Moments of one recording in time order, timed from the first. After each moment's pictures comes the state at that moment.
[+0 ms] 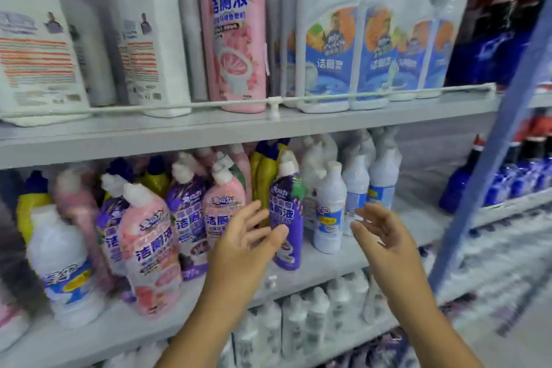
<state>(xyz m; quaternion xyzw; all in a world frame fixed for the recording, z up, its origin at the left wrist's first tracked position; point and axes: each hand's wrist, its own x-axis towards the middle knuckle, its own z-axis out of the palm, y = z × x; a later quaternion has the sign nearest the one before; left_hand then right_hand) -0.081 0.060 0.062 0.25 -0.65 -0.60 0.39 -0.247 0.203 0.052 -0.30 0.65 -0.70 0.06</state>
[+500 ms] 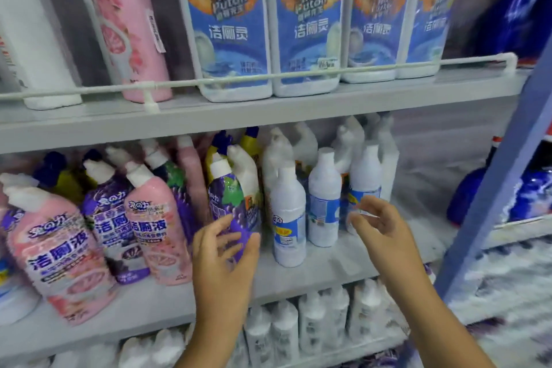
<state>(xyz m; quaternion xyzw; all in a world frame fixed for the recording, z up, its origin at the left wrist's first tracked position) -0.215 0.087 -0.007 0.38 -0.60 -0.43 0.56 -0.427 0.203 0.015 -0.31 0.67 -0.66 0.14</state>
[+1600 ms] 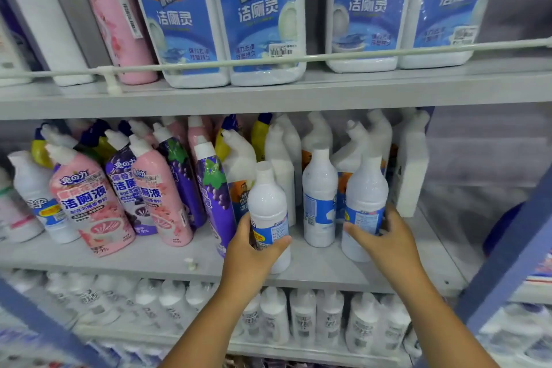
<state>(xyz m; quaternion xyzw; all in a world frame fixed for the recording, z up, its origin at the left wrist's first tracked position) -0.305 0.113 -0.034 0.49 -0.60 -0.45 0.45 -0.552 0.172 -0.044 -0.42 0.65 -0.59 0.23</state>
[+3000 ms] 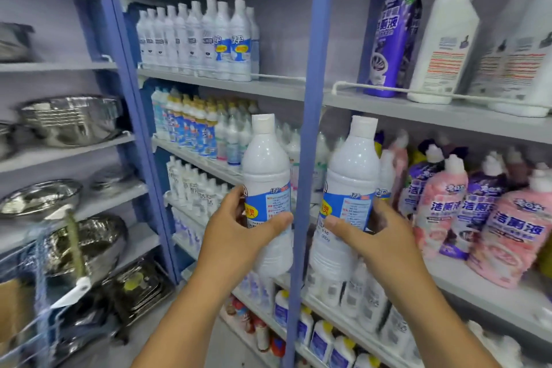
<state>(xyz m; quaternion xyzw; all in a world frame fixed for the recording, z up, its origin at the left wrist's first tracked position) 0.303 0.215 0.089 0.54 -0.48 -0.31 0.62 0.092 0.164 0.086 -0.63 0.40 -0.52 0.42</state>
